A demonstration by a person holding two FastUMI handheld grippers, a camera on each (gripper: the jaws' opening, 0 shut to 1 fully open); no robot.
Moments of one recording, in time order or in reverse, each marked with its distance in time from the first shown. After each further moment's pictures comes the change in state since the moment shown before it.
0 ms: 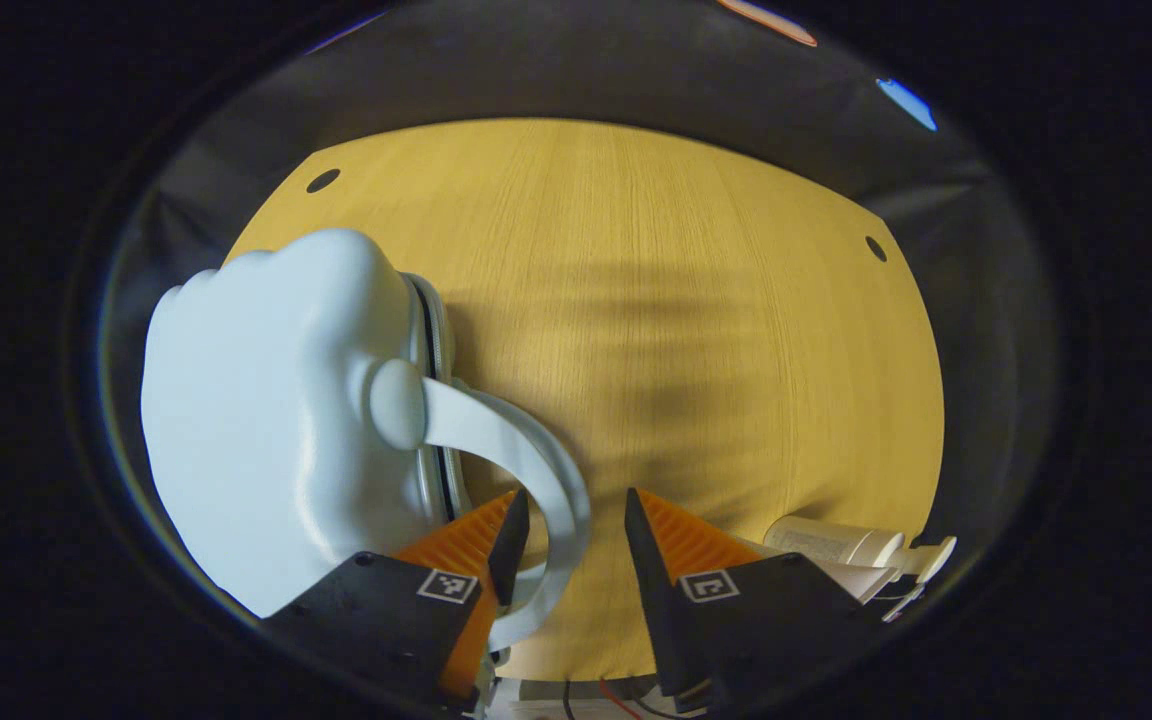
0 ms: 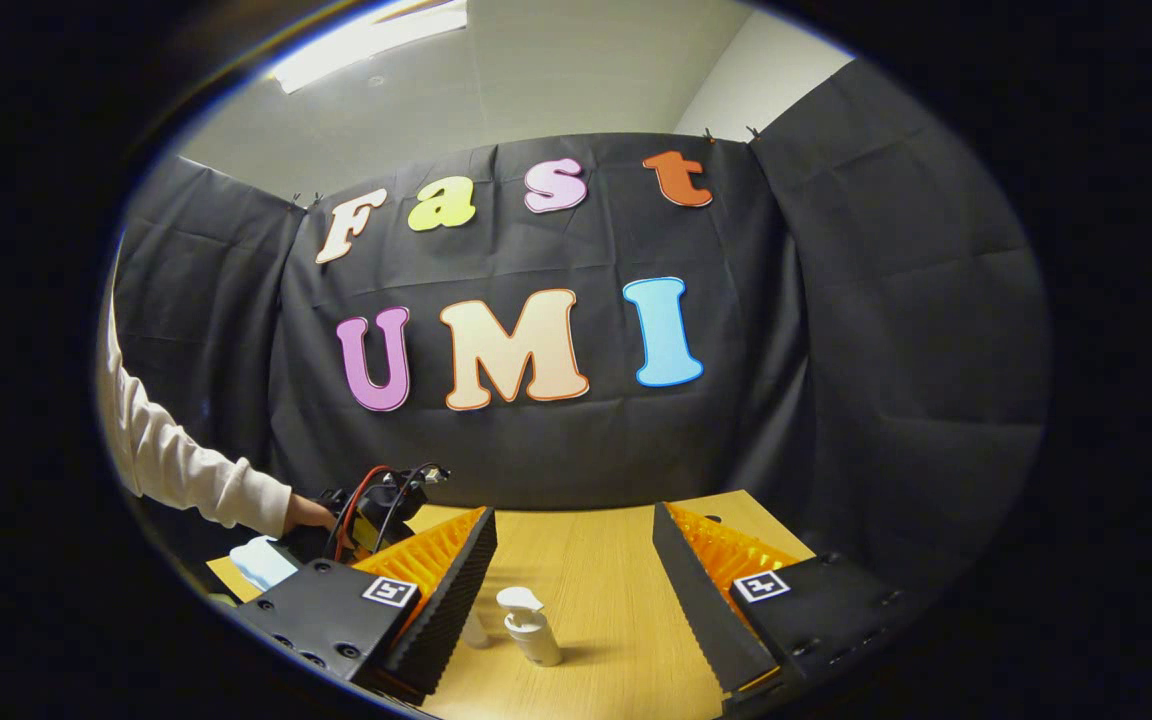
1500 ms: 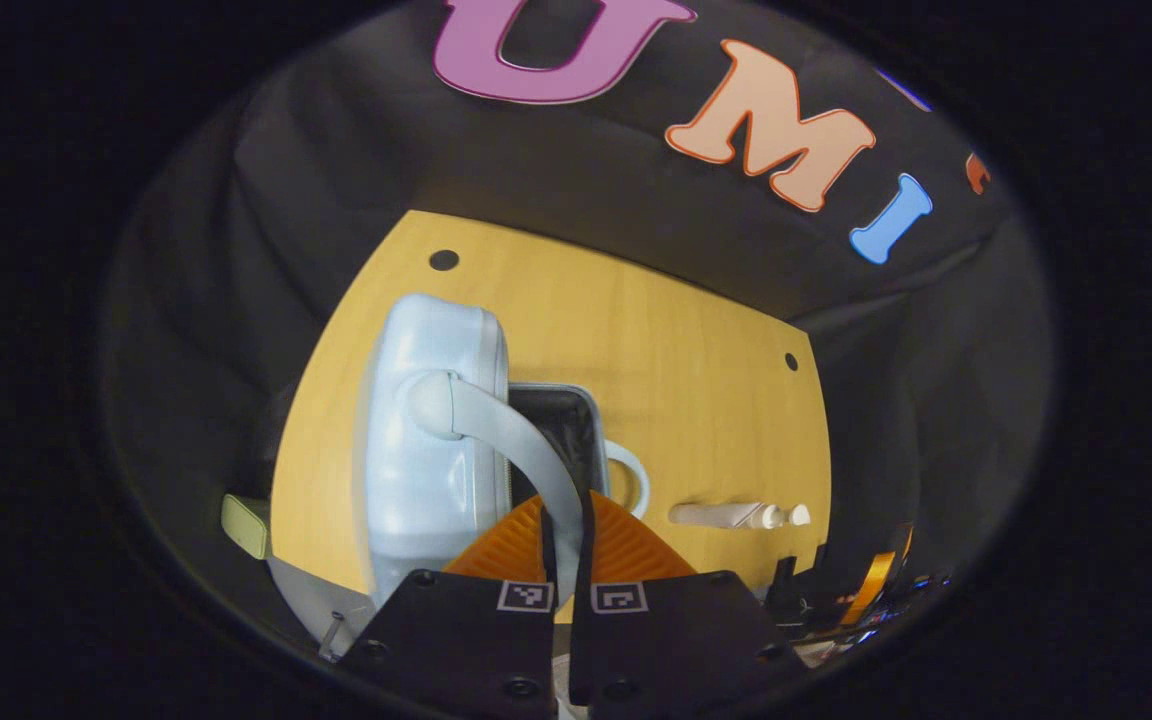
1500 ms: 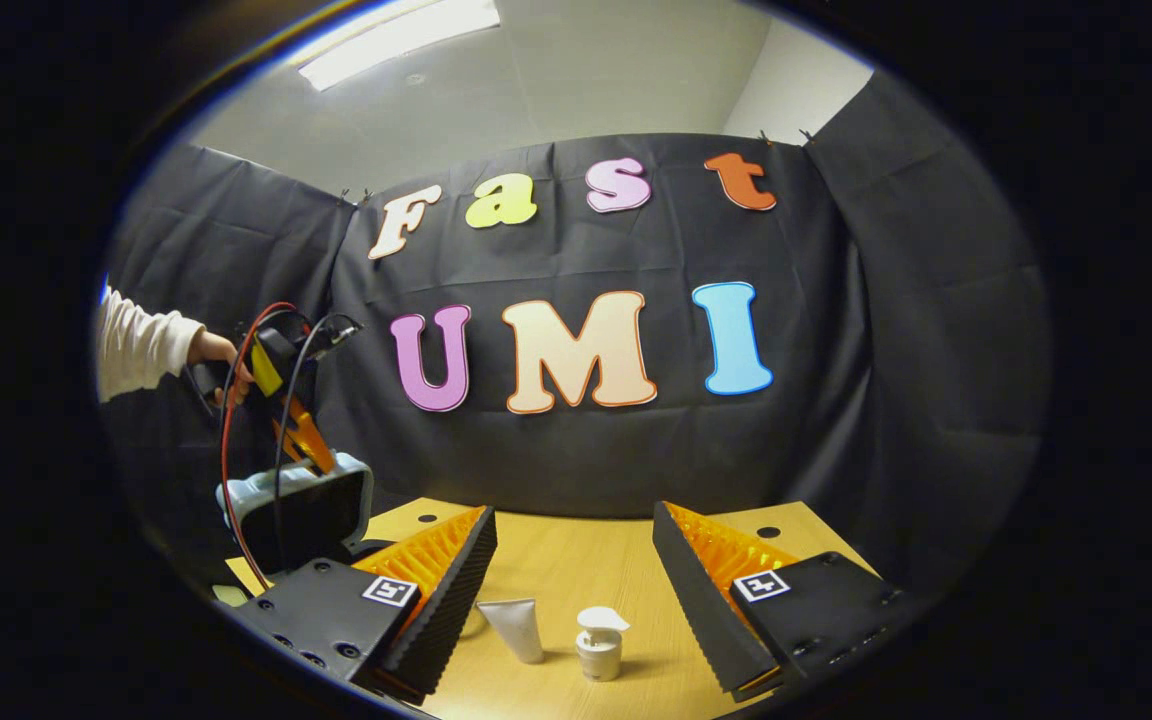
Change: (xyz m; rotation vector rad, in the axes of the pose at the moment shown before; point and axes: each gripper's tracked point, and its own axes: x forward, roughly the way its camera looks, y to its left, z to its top) left arm -0.243 0.155 0.032 -0.138 -0.247 -0.156; right arm 0.025 0.088 0.003 -0.036 -0.019 0.153
